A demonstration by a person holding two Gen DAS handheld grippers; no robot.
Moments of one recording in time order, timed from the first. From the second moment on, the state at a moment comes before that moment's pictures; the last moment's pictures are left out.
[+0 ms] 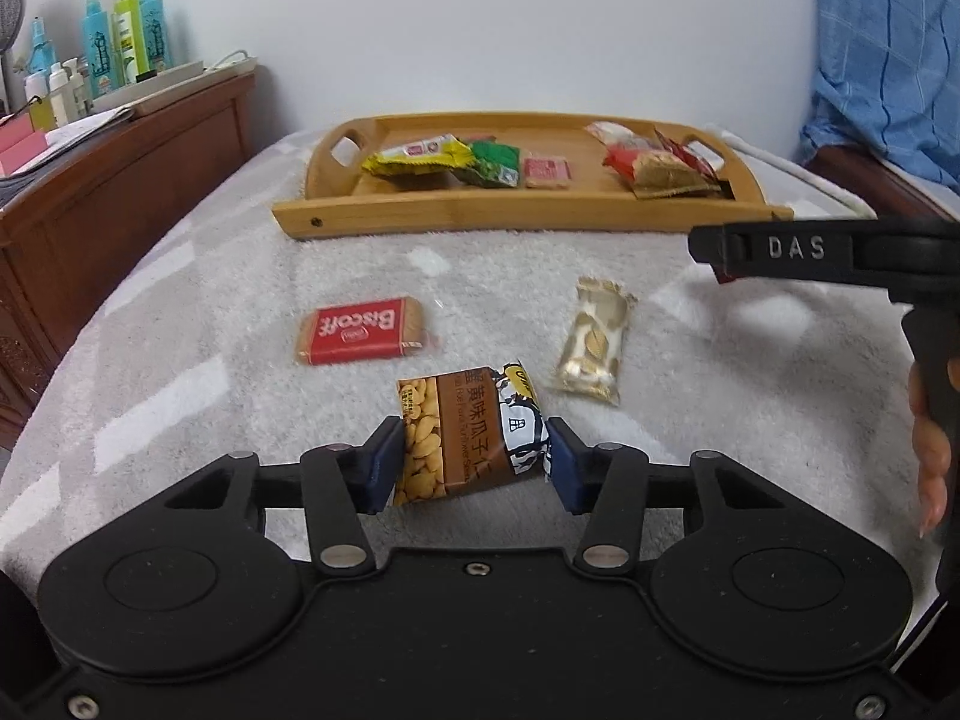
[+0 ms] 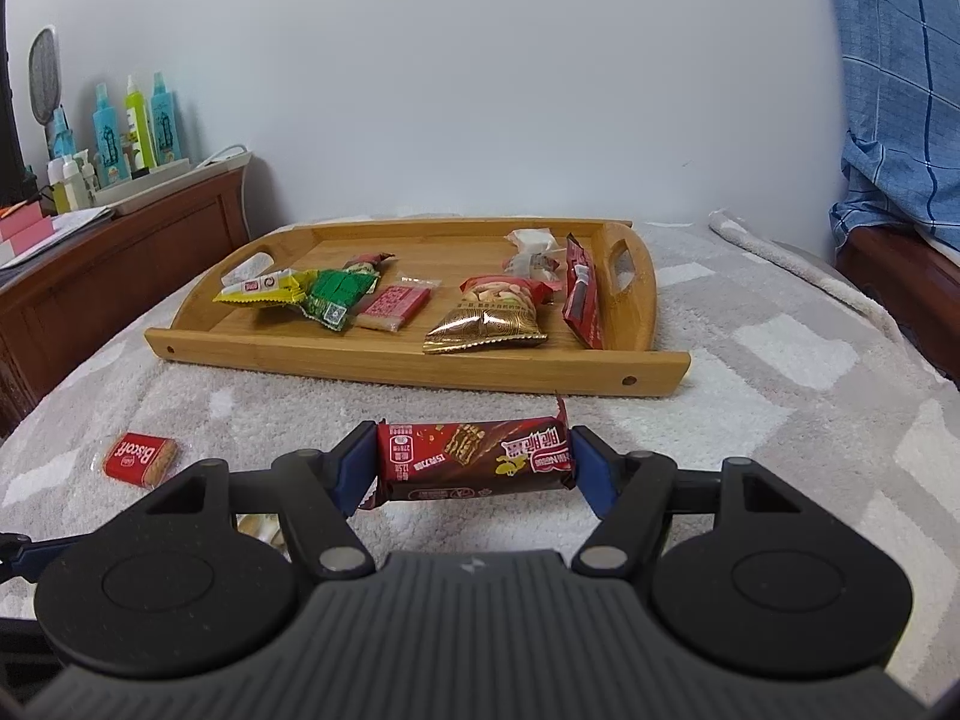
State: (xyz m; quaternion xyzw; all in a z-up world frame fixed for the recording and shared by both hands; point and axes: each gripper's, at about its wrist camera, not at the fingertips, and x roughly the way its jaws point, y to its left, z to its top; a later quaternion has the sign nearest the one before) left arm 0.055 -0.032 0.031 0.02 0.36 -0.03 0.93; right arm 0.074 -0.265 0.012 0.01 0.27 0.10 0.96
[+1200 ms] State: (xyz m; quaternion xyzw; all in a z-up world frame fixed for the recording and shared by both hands) left arm 0.186 -0.028 0.129 0.04 0.29 -0.08 0.95; right arm 0.142 -0.295 0.063 0.12 0.25 0.13 0.95
